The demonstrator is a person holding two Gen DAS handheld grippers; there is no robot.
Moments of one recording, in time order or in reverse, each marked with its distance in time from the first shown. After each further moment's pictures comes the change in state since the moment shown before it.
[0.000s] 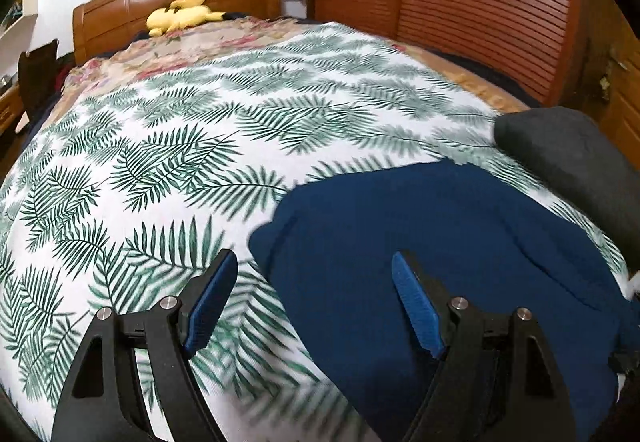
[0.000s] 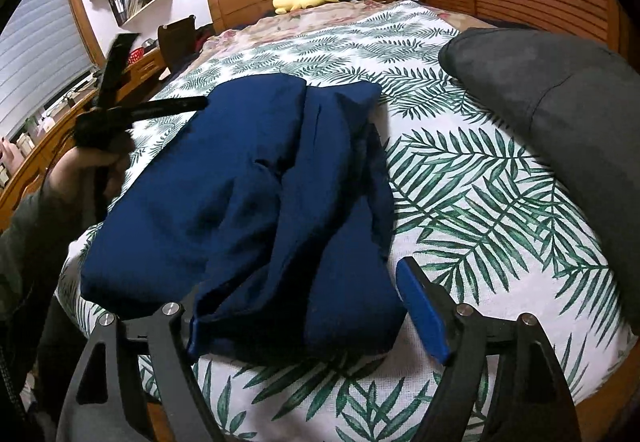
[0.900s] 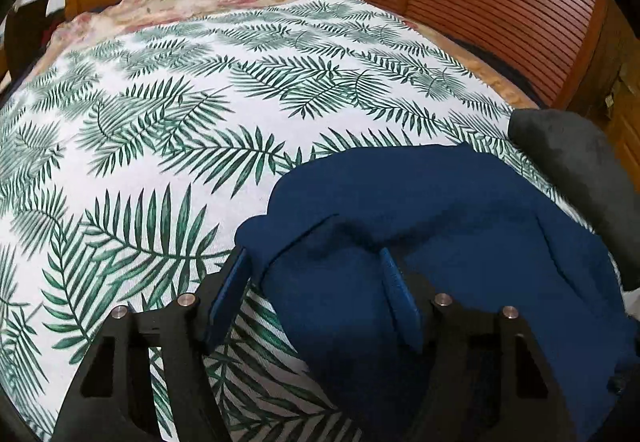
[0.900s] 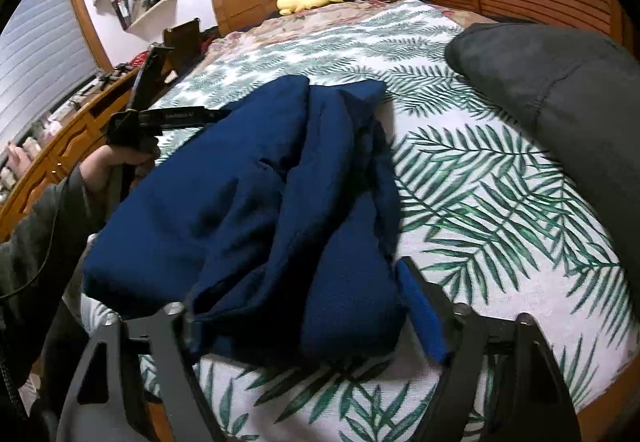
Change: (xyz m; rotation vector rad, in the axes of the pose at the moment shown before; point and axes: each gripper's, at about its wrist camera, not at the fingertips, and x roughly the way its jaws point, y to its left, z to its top) left arm 0.041 0.017 -0.004 -0.082 0.106 -0.089; right arm -0.002 0.005 -0.004 0.012 -0.005 0.047
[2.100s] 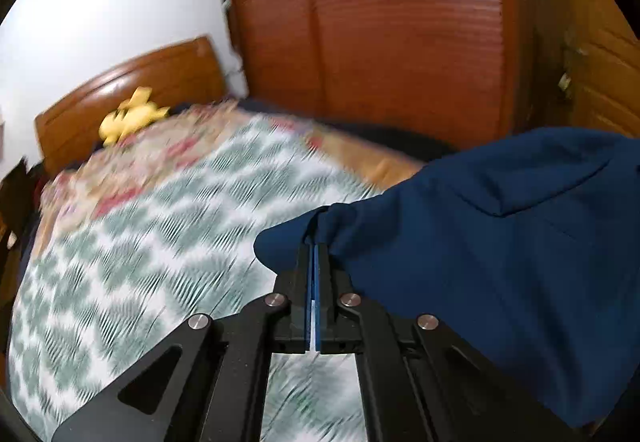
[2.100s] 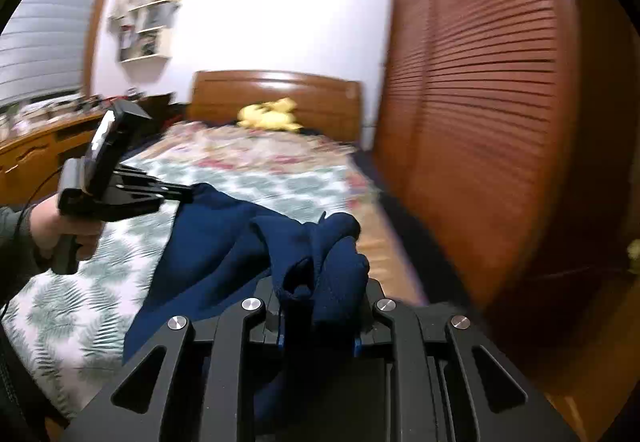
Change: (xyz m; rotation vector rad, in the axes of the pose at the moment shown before) left arm -0.092 -0.244 0.147 0.337 -0.289 0.047; right arm -0.177 -0.077 0.142 -0.283 -0.411 -0.349
